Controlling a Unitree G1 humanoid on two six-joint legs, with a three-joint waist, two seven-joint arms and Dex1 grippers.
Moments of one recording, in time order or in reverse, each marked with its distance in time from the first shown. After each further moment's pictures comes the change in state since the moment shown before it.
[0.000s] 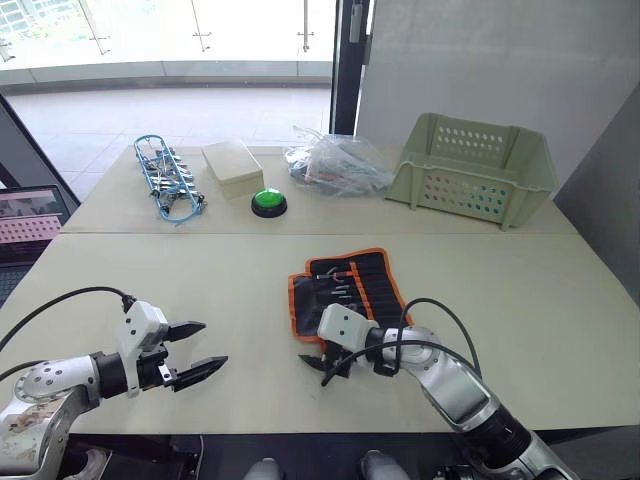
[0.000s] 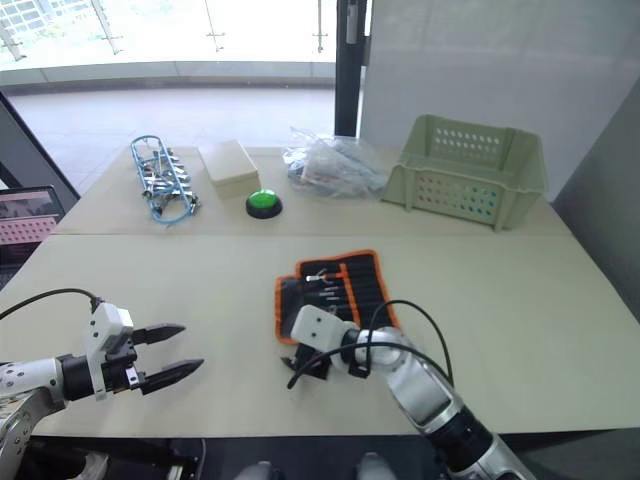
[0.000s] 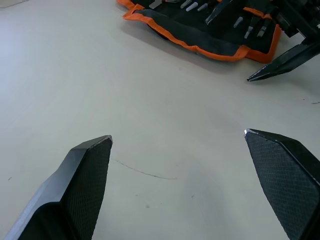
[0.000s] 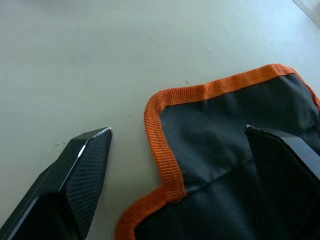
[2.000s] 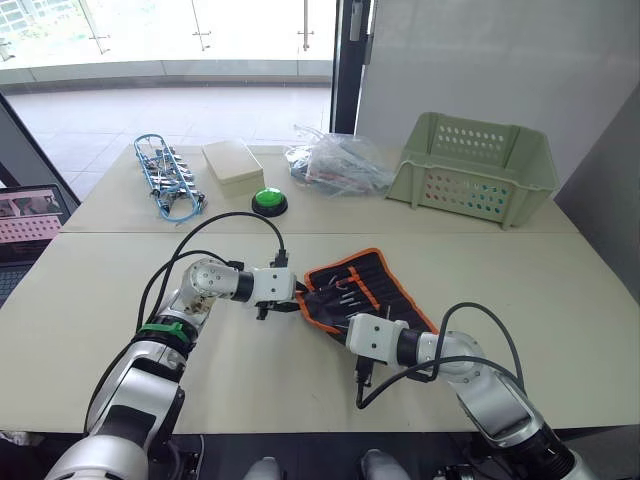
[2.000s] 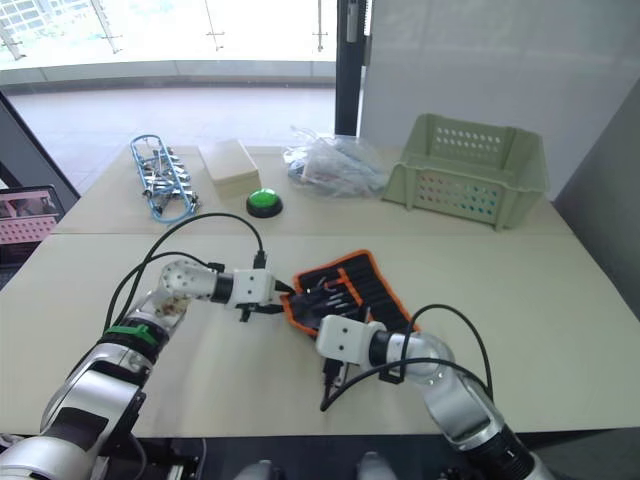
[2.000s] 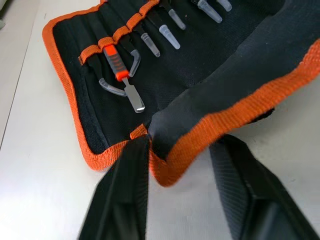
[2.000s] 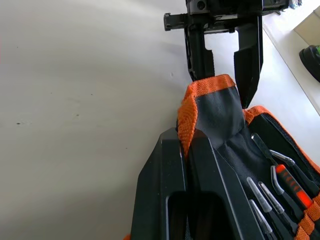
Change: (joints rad) left arm -0.987 -0.277 -0.648 1.099 0.589 -0.964 -0.117; right arm 0.129 -0.137 -0.135 -0.157 -0.028 -0.147 0.119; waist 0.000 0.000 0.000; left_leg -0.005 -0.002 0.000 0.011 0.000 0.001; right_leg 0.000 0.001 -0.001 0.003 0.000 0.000
